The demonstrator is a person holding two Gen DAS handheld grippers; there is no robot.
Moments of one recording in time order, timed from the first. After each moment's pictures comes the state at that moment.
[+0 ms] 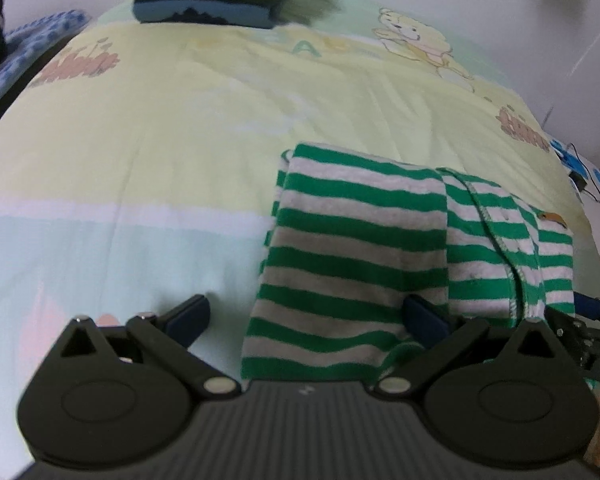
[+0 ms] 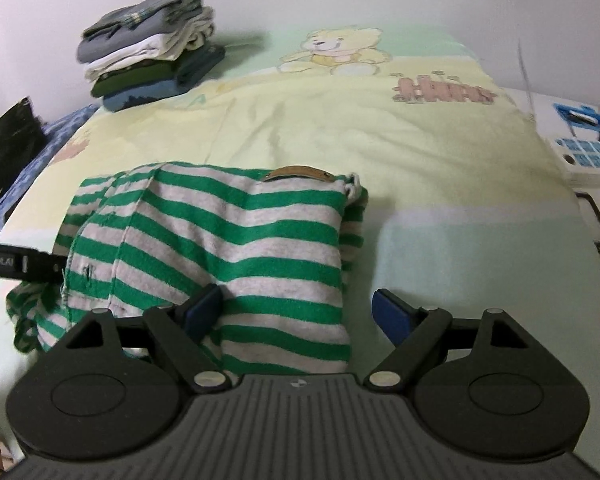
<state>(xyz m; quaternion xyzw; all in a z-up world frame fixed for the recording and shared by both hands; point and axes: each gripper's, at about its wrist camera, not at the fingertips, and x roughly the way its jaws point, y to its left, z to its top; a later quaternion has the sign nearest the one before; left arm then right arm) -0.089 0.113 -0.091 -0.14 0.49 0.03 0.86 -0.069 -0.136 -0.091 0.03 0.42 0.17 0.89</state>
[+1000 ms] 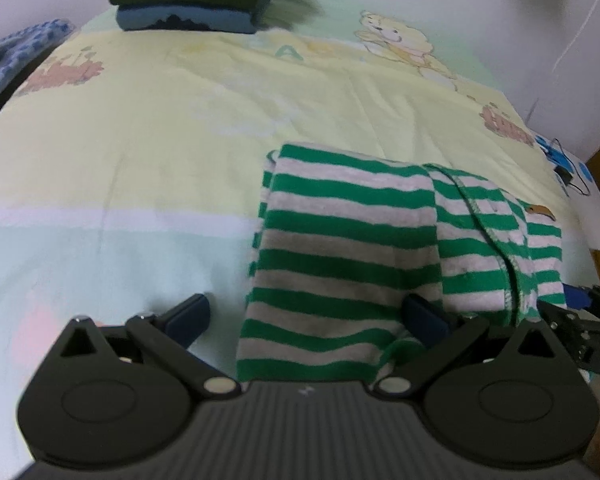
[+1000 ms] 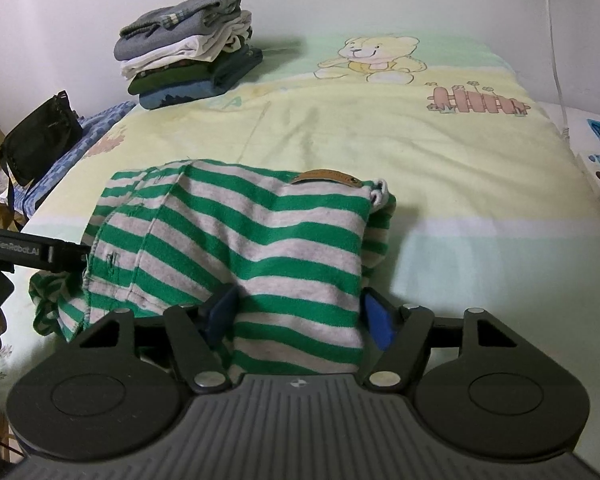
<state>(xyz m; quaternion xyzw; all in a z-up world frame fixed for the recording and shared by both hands) -0.091 0.112 -0.094 -0.13 0.48 0.00 0.87 -0.072 -0.139 -0.093 0.03 0.40 0.22 0.89</state>
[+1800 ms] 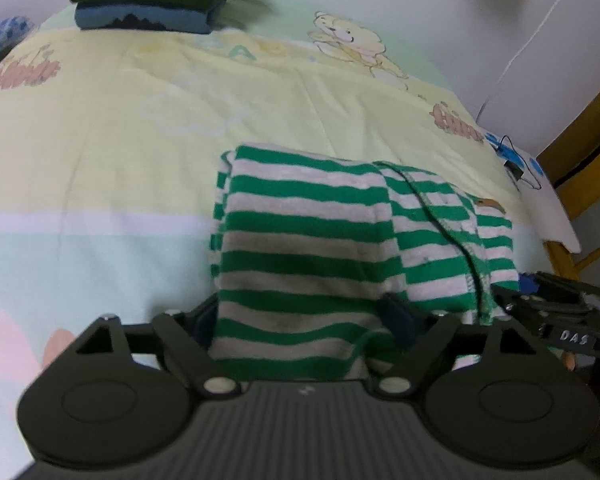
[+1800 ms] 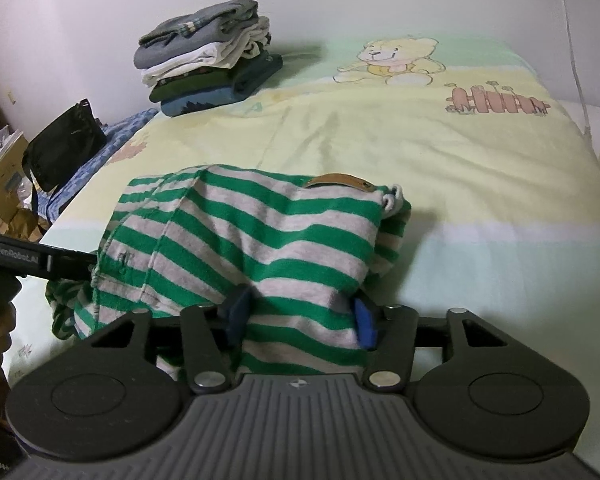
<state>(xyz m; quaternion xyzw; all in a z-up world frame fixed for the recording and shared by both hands) -0.092 0.114 -0.094 -0.14 0.47 -0.07 0.87 -0.068 -0.146 -0.096 0.06 0.40 0.26 0.88</state>
